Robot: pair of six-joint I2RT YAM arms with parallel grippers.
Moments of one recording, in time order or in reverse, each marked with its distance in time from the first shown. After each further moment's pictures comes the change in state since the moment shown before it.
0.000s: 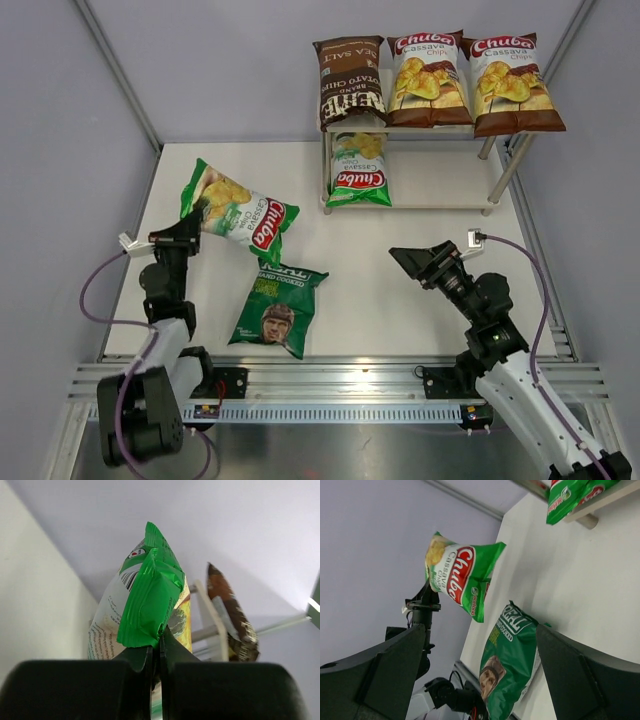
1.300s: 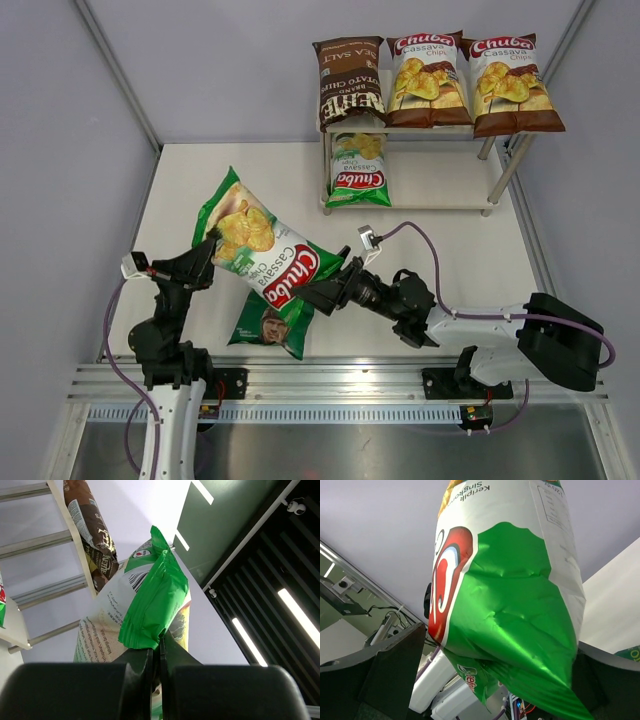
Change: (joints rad) left arm -0.161 -0.950 -0.003 -0.557 0.182 -0.443; right arm 0.729 0.895 0.191 1.071 0.117 -0.143
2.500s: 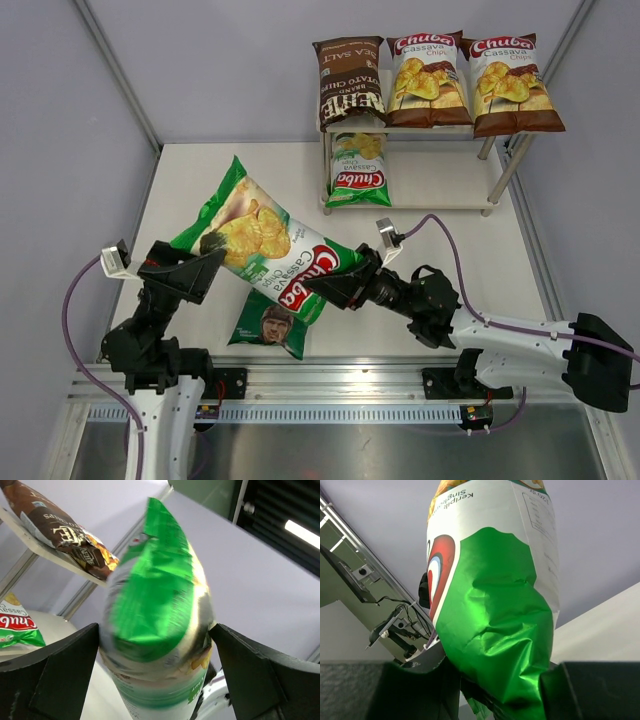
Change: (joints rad) left arm -0.030 0.098 0.269 -0.029 0.191 0.446; right arm 0.003 -0.206 0.053 -0.166 -0.060 -0.123
